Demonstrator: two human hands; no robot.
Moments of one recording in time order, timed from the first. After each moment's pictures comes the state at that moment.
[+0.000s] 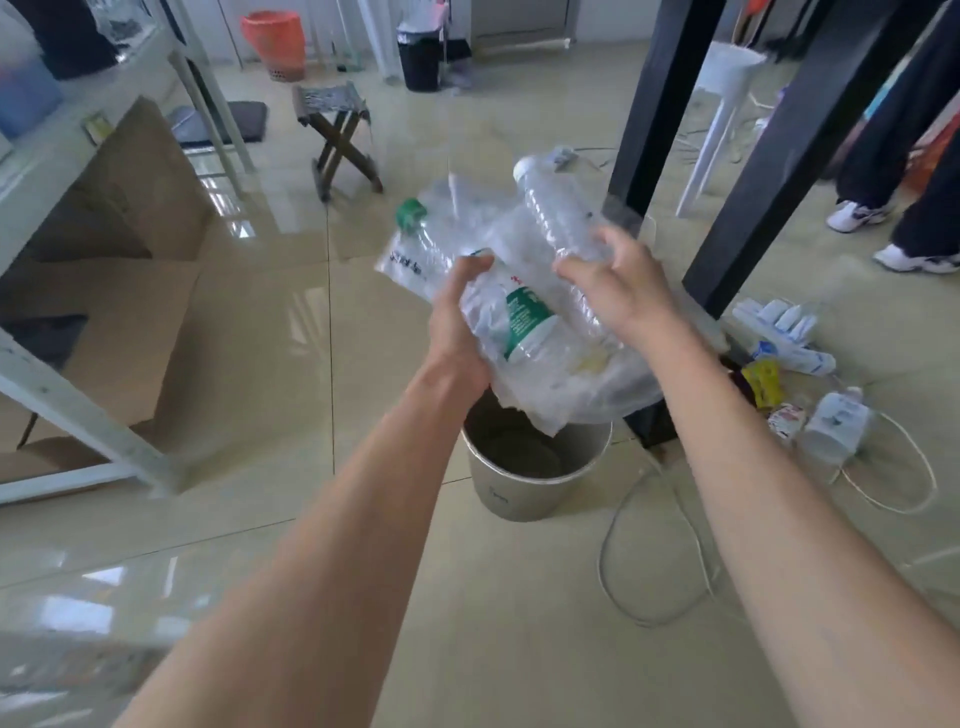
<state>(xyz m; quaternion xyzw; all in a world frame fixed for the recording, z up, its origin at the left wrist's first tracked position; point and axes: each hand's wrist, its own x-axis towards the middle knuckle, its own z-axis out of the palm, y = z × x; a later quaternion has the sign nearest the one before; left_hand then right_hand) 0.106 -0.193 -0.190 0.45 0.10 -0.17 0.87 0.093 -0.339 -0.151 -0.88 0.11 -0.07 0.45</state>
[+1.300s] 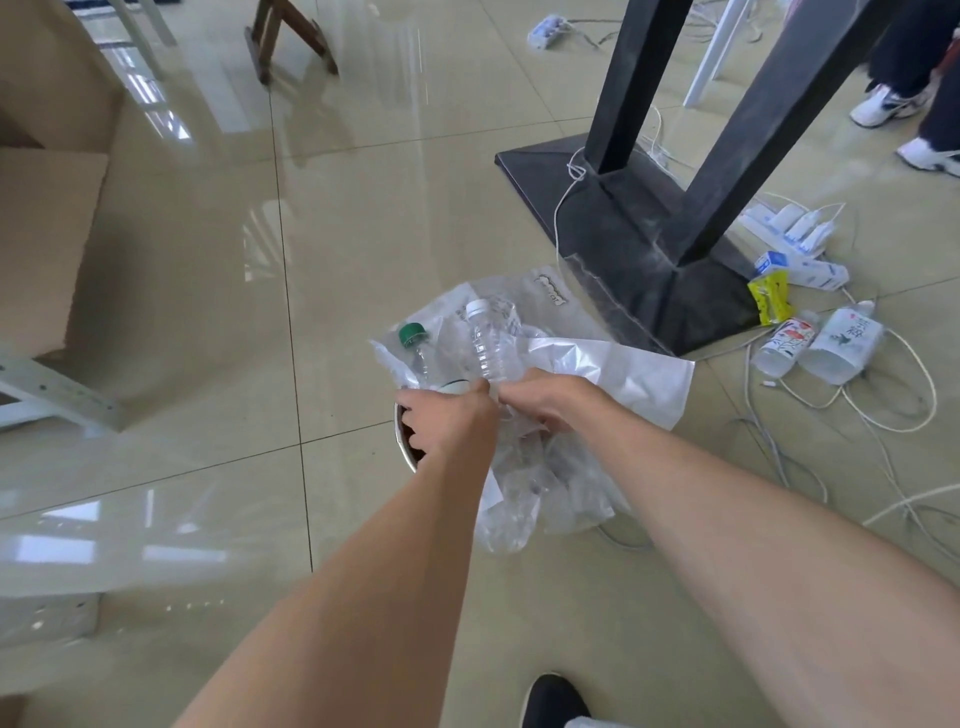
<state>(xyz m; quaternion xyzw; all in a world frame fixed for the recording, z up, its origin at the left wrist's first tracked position) 0.071 -0.224 -0.386 0.69 0.48 -0.15 0.52 0.089 -0.318 -0.376 -0.83 0.21 0.41 0.32</state>
